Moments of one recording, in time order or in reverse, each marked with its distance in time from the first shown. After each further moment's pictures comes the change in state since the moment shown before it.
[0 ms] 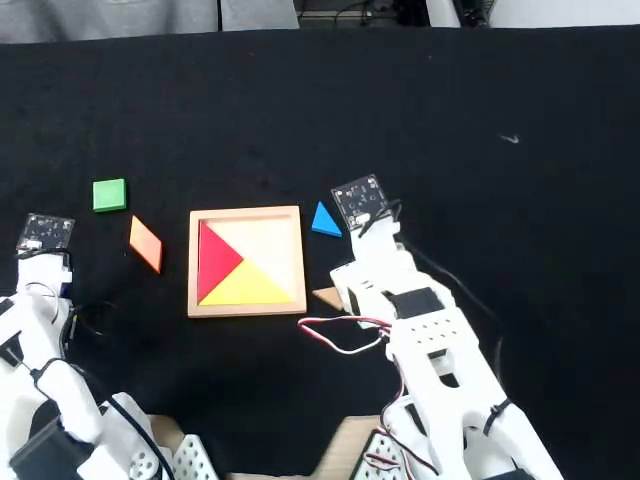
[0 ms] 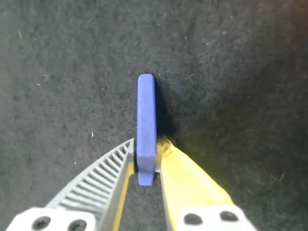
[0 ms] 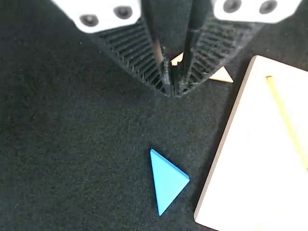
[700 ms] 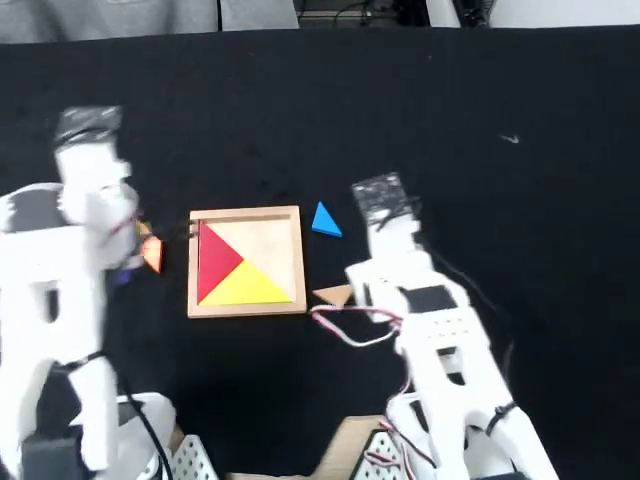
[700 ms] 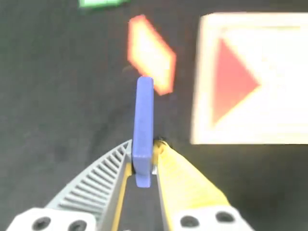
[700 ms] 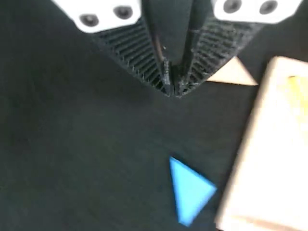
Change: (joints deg) left arm 35.4 -1.8 -42.2 50.5 42.6; right arm 7.4 0.0 -1.2 3.0 0.0
